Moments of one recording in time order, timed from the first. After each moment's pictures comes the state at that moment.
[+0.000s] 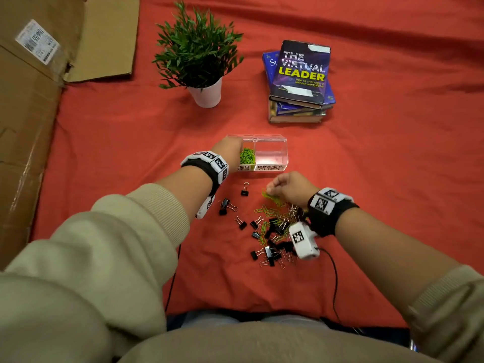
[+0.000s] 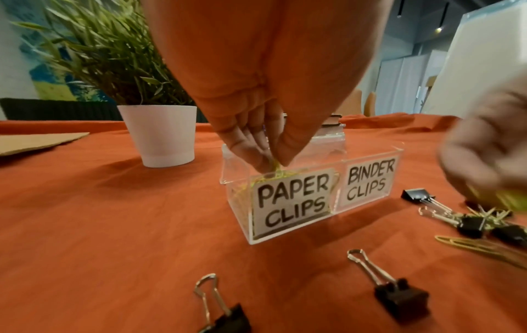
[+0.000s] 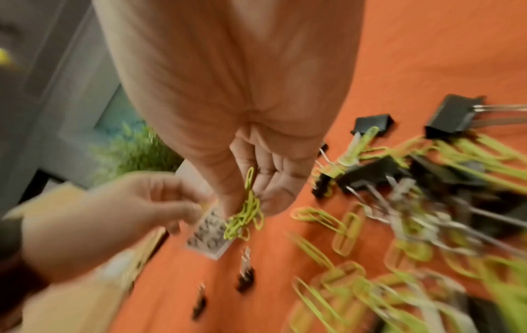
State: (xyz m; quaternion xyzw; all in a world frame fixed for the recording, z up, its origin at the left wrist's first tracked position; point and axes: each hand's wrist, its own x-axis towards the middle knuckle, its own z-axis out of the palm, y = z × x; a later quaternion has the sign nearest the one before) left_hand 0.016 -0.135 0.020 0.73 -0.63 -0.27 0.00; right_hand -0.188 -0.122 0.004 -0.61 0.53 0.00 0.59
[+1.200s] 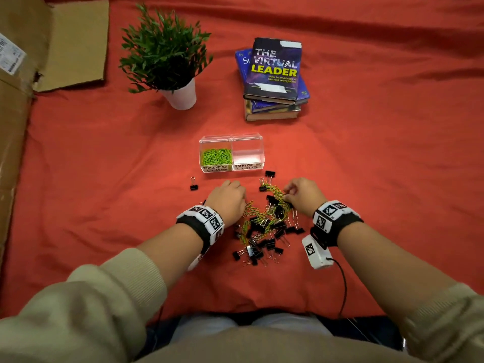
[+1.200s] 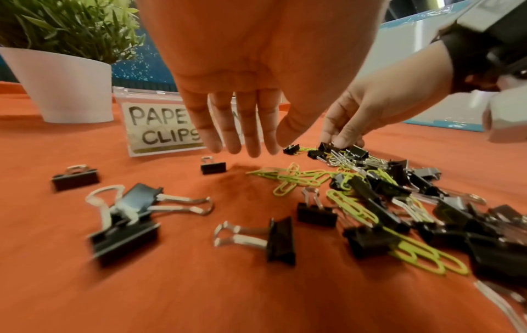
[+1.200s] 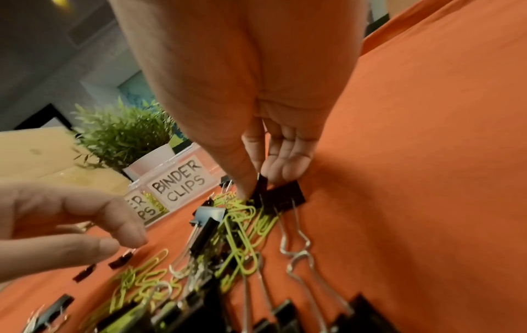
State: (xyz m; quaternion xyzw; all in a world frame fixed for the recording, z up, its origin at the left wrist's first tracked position) left_hand -0.054 -0.052 -0.019 0.65 -0.74 -0.20 -0.02; right_hand -0.261 -0.120 -0.018 -0.68 0.62 0.03 0.40
